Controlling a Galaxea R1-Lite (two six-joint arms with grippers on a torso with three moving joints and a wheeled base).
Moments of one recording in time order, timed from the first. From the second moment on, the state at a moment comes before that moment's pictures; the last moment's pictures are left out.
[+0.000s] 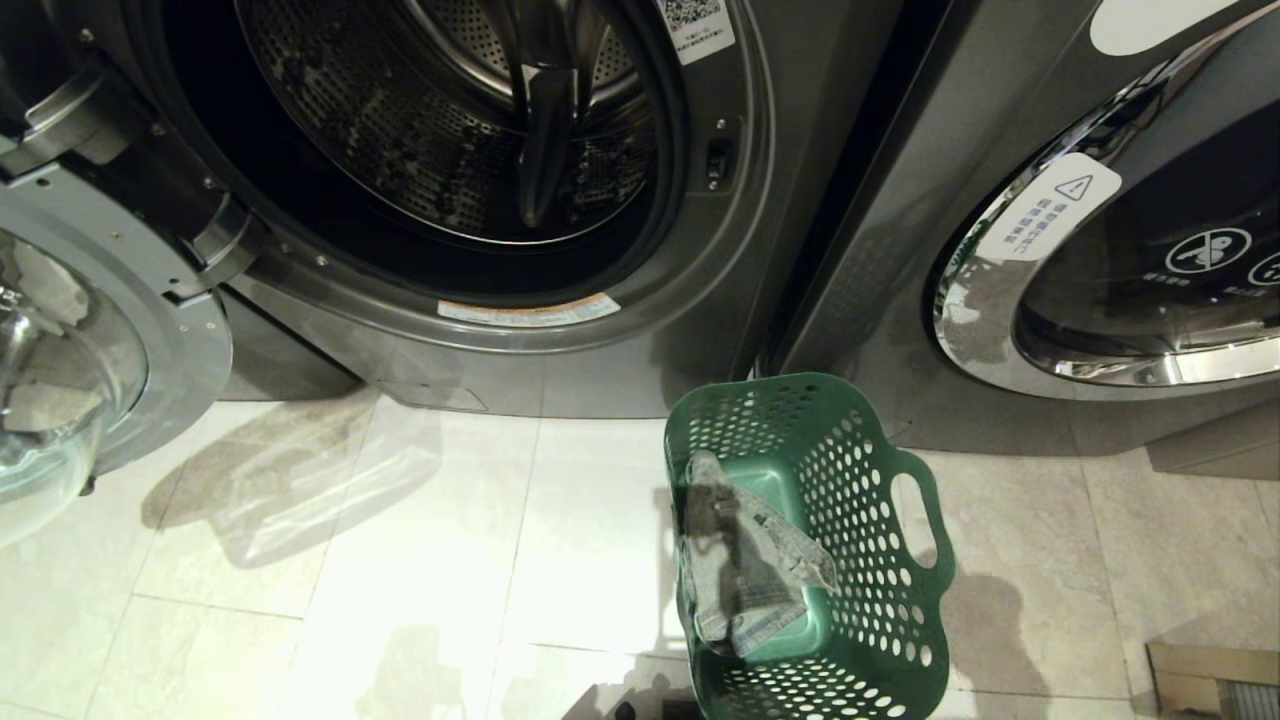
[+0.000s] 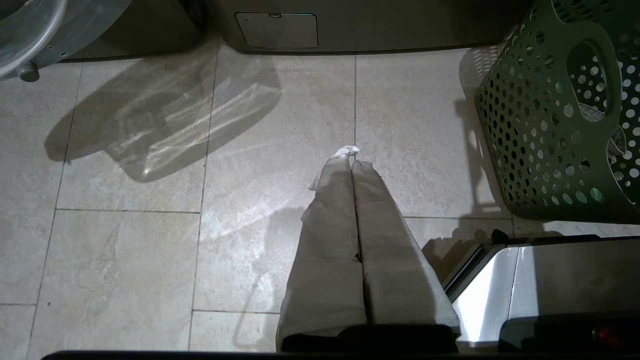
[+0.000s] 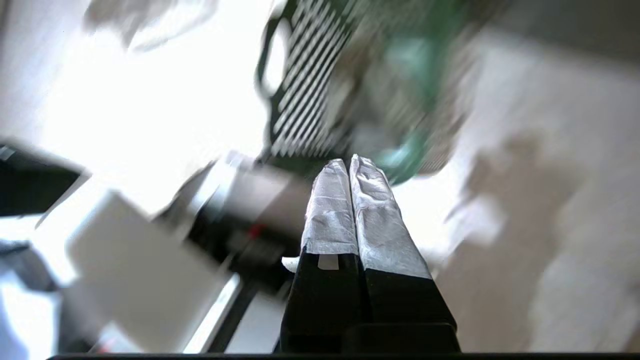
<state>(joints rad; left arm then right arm) 0.00 0.00 0.00 0.02 -0.03 0.08 0.00 0.43 -0.81 0.71 0.45 -0.01</state>
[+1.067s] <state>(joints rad) 0.00 0.00 0.00 0.02 -0.02 0.05 0.16 1.16 -0.53 0.38 0.55 -0.11</state>
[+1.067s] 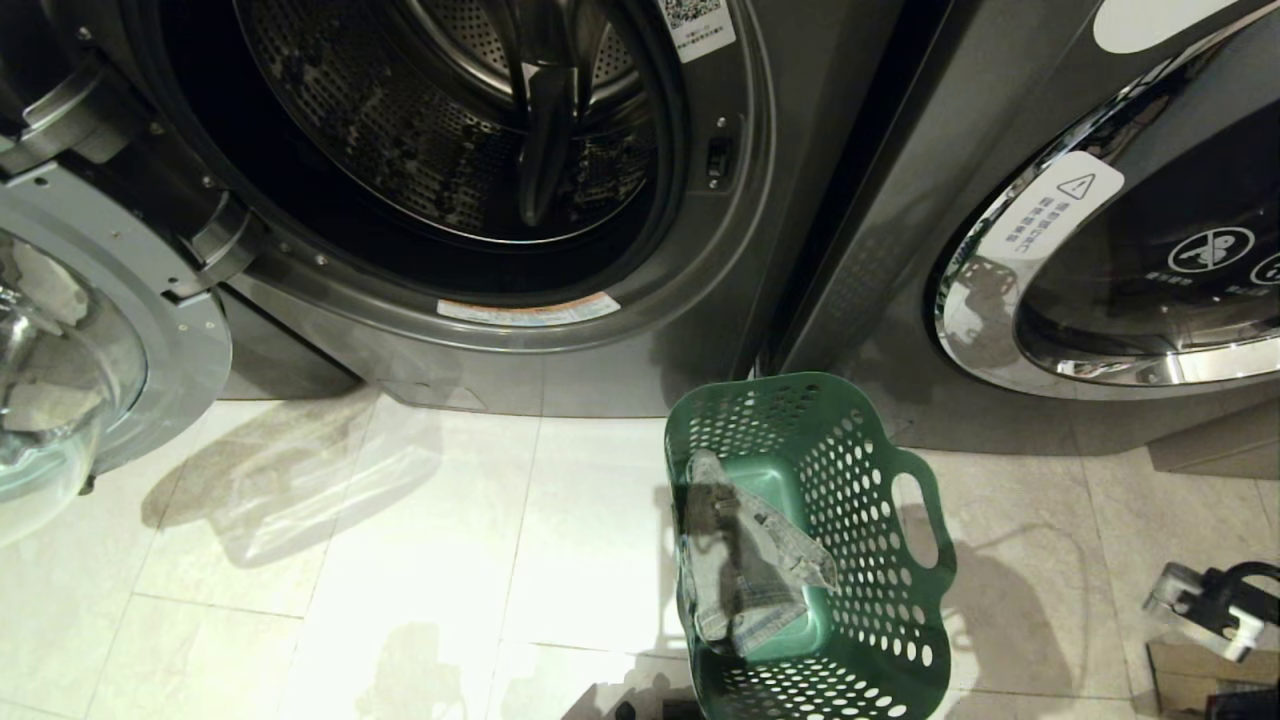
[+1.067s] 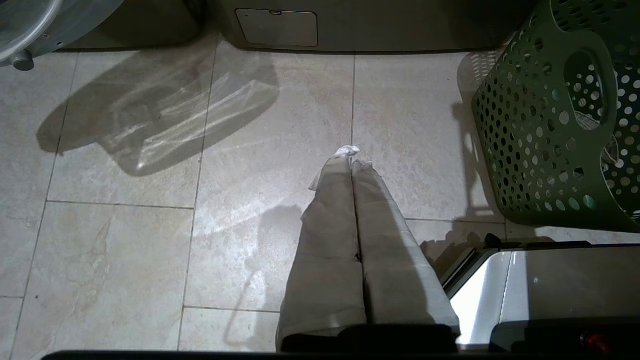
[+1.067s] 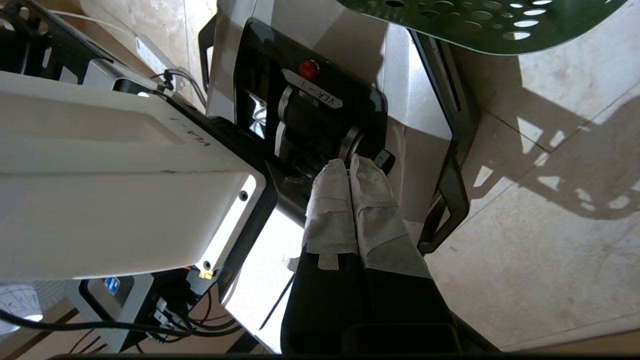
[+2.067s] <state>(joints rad) 0.00 0.00 0.00 0.02 -0.02 0.05 0.28 1.85 -0.70 -0.28 0.55 -0.12</state>
